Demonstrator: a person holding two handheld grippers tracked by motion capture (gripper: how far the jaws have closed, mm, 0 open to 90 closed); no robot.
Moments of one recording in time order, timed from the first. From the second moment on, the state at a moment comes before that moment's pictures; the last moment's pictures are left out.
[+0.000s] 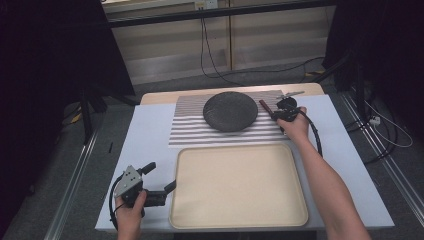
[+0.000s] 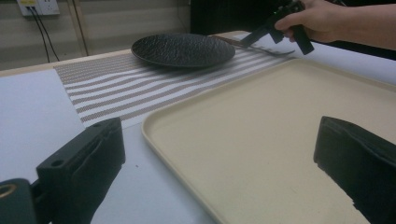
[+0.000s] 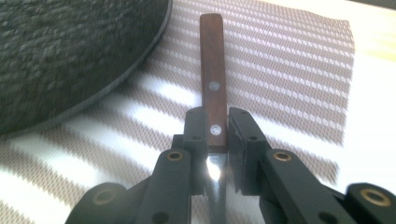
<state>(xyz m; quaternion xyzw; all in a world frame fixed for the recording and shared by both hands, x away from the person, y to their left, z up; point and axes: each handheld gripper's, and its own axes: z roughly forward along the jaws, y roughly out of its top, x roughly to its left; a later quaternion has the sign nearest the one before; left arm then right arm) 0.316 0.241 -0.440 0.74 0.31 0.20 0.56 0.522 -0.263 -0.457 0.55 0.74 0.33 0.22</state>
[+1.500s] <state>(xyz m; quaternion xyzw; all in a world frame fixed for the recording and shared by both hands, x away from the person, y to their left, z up) 0.319 0.234 -0.438 0.74 0.30 0.20 0.56 0.452 -0.277 -0.452 0.54 0.77 0.27 0.19</state>
